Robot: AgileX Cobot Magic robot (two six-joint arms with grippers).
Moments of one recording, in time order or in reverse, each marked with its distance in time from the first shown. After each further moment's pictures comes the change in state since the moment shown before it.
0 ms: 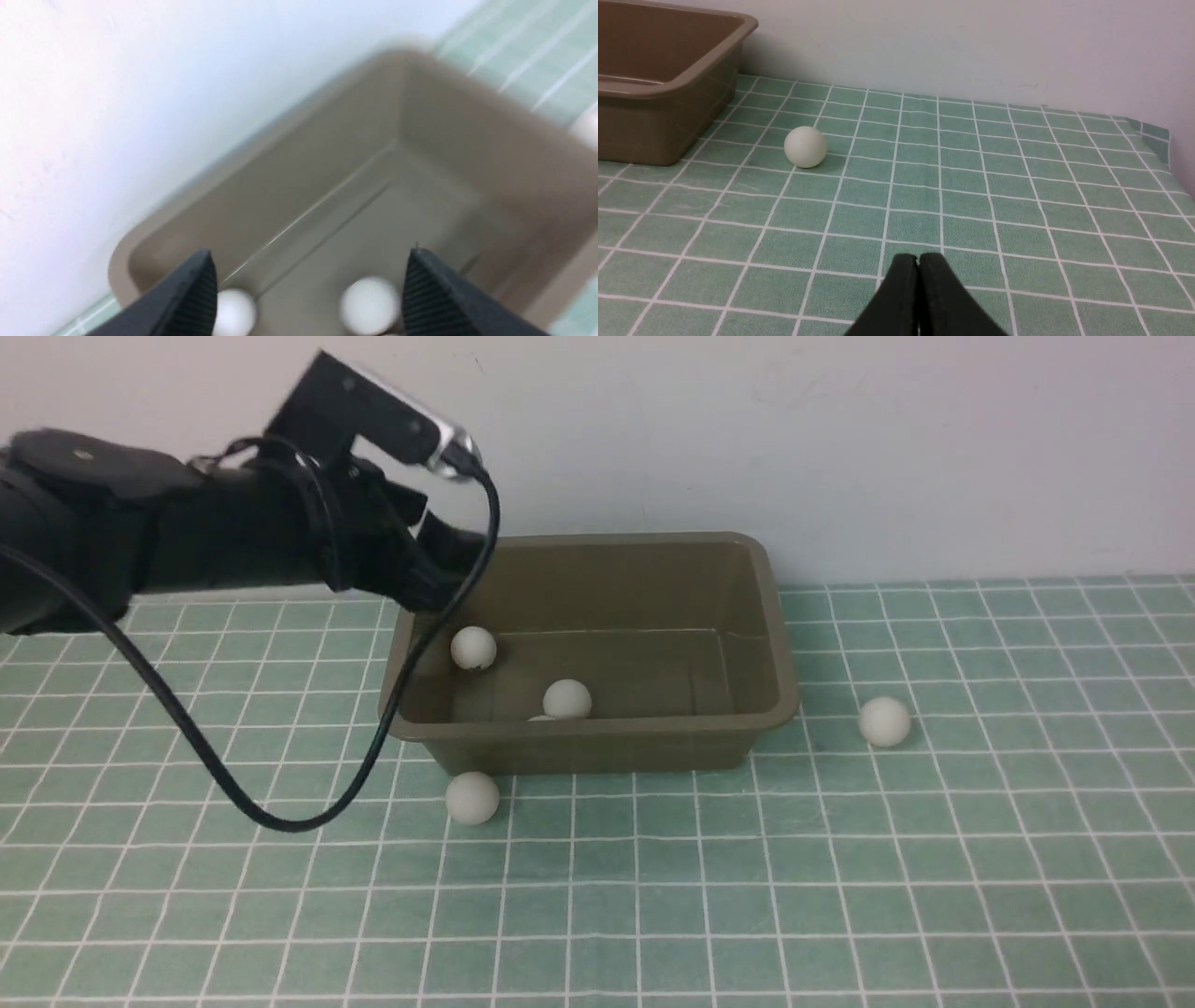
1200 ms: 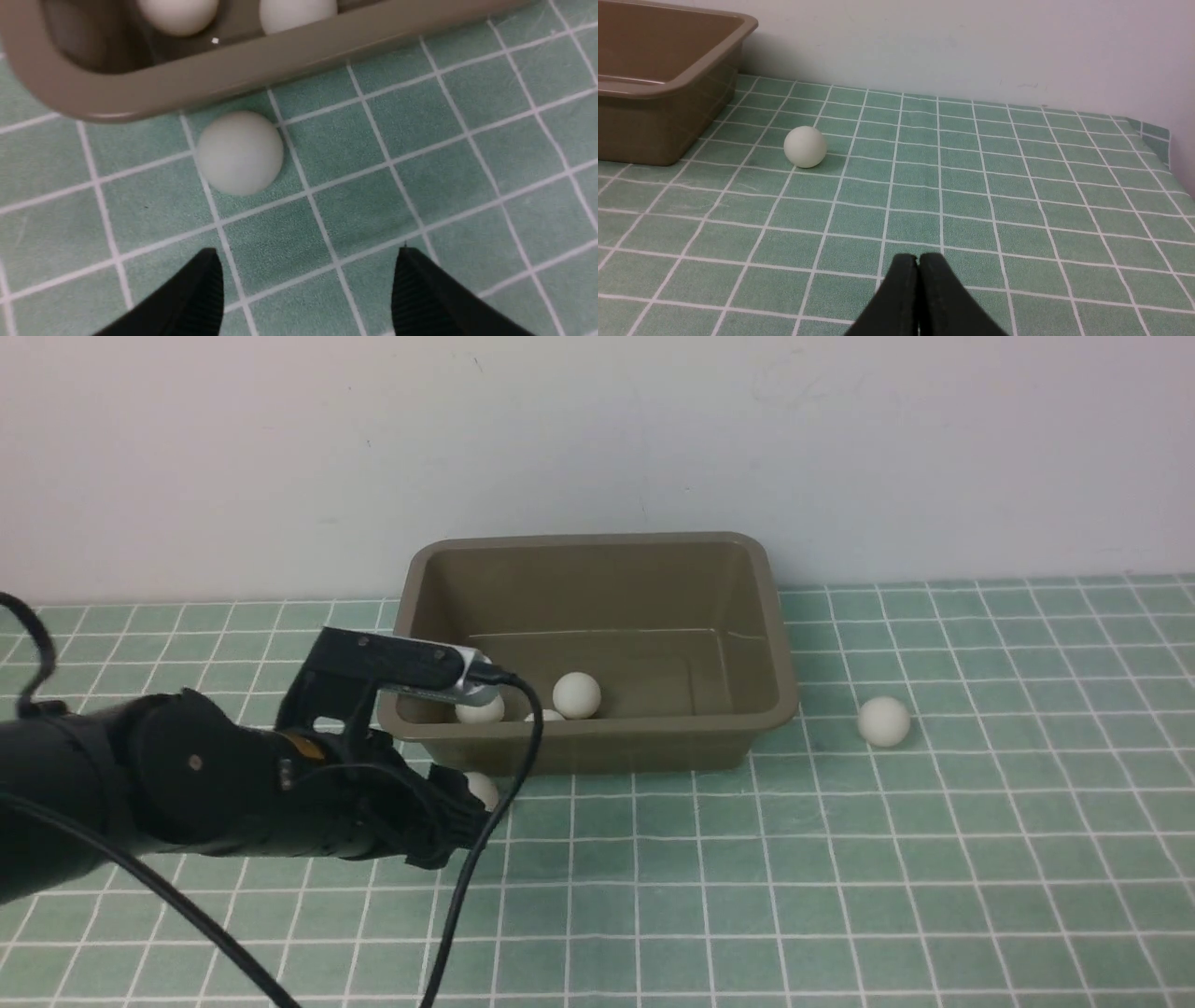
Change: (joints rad) right arm 0.000 0.000 0.000 0.000 0.000 0.000; left arm -0.206 -0.102 0.414 0.674 -0.160 -1.103
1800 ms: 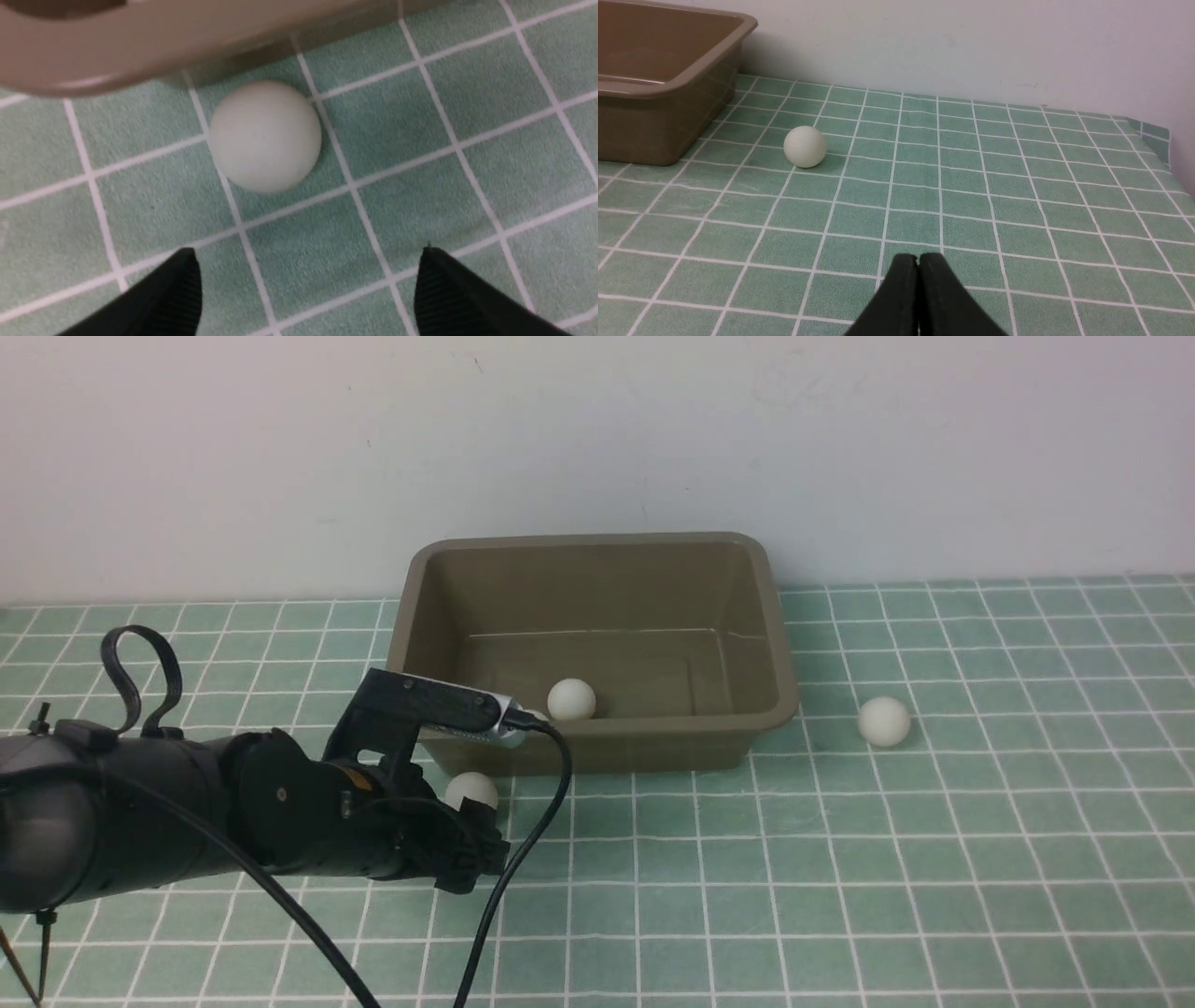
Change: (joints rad) right arm 0.000 0.000 0.000 0.000 0.000 0.000; left arm -0.027 0.162 0.000 0.028 -0.126 0.000
